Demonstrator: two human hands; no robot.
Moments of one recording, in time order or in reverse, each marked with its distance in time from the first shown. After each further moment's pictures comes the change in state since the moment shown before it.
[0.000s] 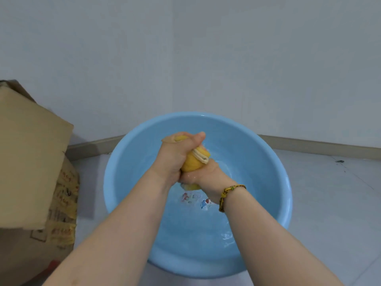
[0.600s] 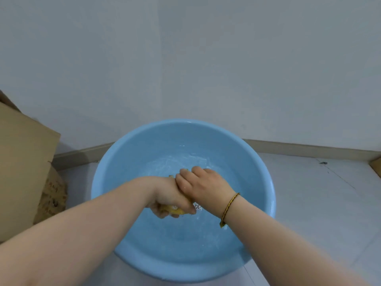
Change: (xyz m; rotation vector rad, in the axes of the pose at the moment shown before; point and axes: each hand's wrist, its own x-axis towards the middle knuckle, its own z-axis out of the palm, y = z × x) left_hand -0.015 -0.007 -0.011 1.047 -0.599 -0.671; right_hand -0.002 0.032 -0.030 -1.715 0.267 -0.989
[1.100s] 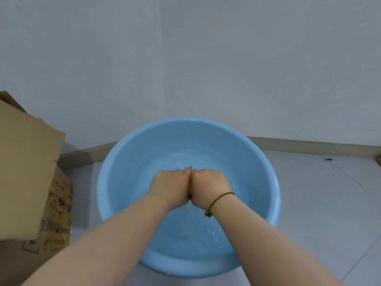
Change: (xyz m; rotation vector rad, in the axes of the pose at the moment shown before) left_hand 0.024 -0.009 0.018 0.965 0.744 0.137; right_hand 0.017 -0.010 -0.021 0.365 -0.603 0.430
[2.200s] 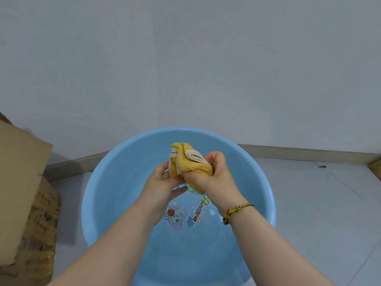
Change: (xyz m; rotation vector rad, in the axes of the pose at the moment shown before) left_hand -0.001 -0.003 -0.016 -2.008 0.070 -0.321; right_hand -0.011 0.020 -0.025 1.493 0.365 0.226
